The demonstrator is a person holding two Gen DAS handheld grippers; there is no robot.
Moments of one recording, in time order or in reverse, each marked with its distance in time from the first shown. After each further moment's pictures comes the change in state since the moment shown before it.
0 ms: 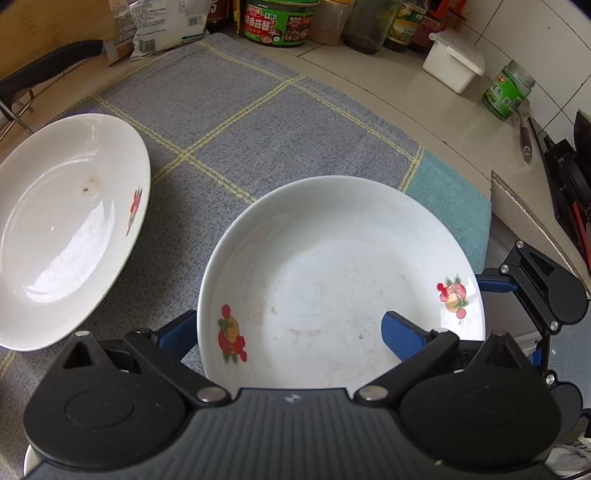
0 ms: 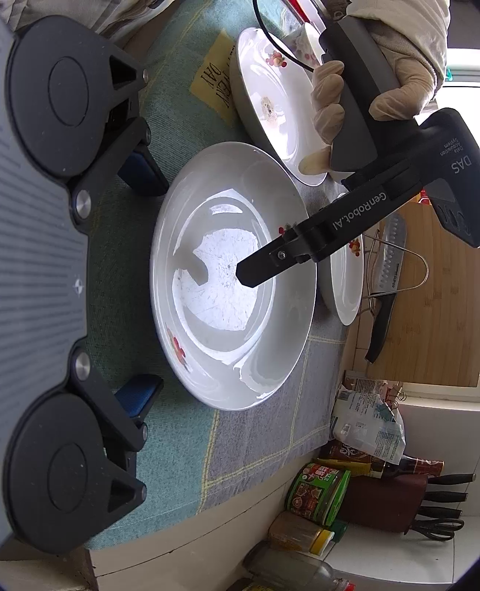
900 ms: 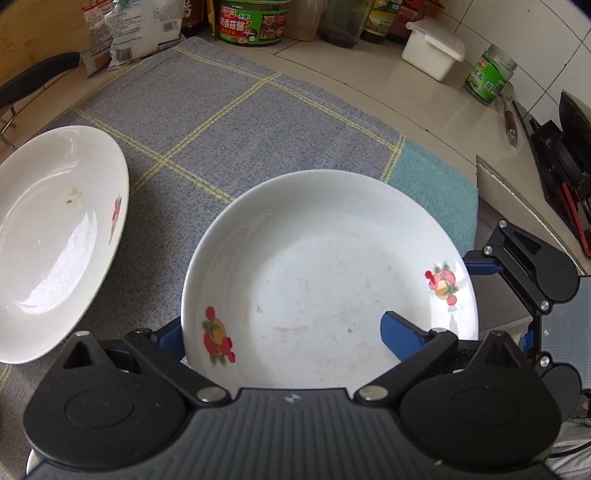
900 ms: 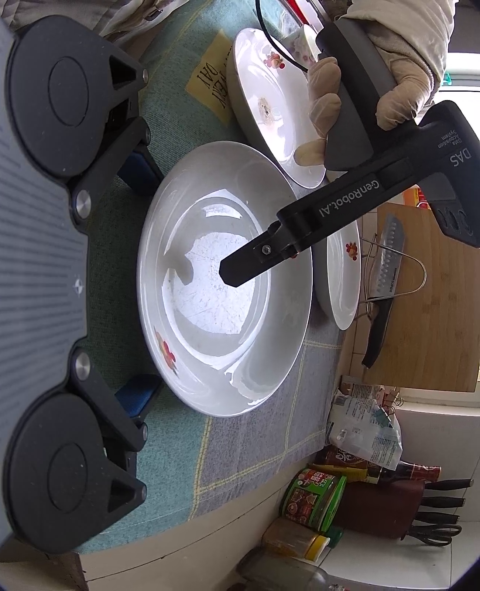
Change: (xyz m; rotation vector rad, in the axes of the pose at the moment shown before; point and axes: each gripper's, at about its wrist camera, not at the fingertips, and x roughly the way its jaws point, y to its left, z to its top) left arm 0.000 -0.008 -0.001 0.068 0.011 -0.023; right arm 0.001 -0.001 0.001 -0.009 -0.010 0.011
